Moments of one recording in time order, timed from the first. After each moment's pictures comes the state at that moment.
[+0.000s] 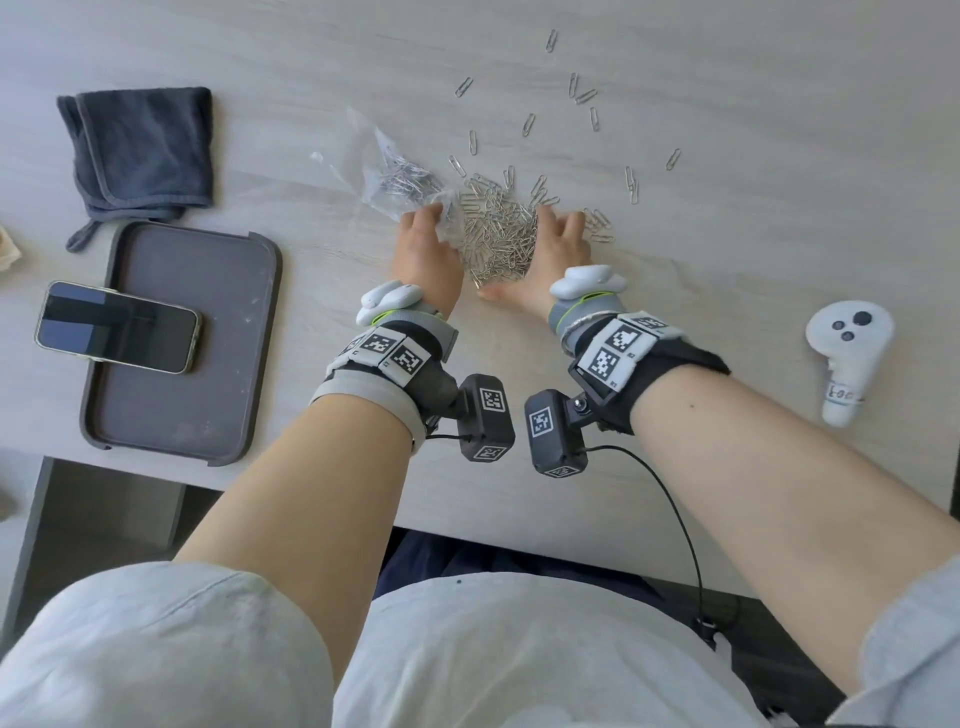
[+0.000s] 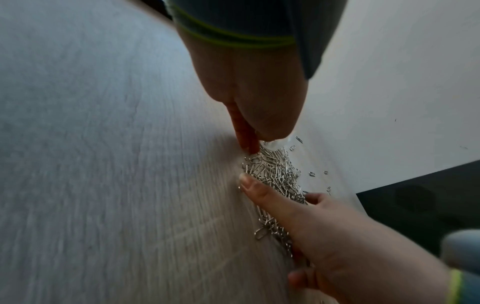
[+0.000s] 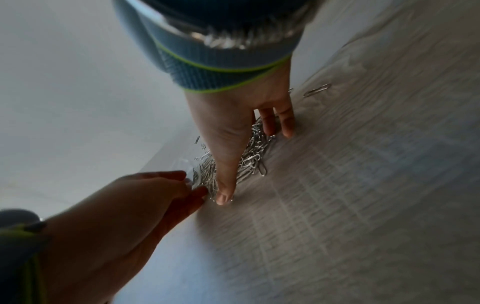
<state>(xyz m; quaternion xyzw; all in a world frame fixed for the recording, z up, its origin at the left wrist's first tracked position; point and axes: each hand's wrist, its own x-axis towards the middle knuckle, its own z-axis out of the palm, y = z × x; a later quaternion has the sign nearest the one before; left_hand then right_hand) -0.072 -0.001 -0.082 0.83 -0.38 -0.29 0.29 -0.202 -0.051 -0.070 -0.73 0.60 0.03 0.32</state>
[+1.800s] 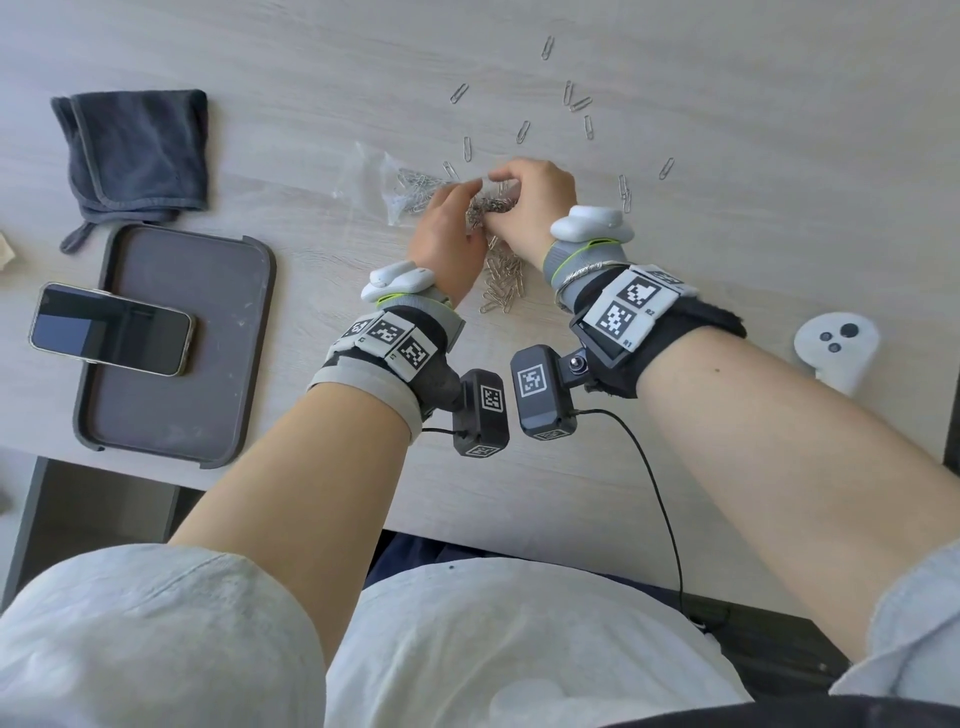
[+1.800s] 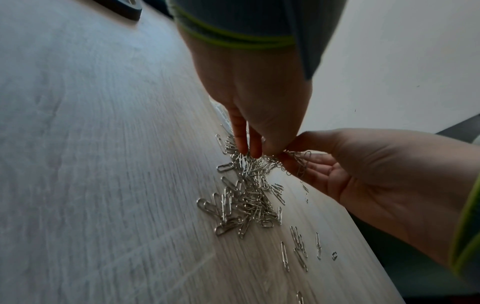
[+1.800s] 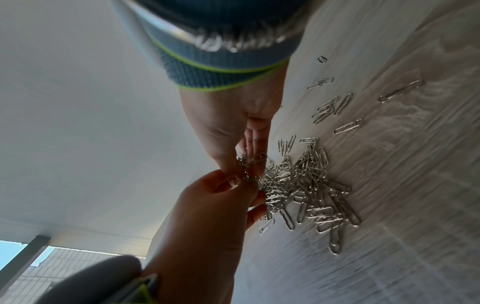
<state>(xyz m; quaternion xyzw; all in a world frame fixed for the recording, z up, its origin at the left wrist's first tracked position) -0.084 -0.026 -0.060 0.77 -0.48 -0.29 0.29 -0.174 -0.094 -0.029 -0.70 0.57 -0.09 0.42</state>
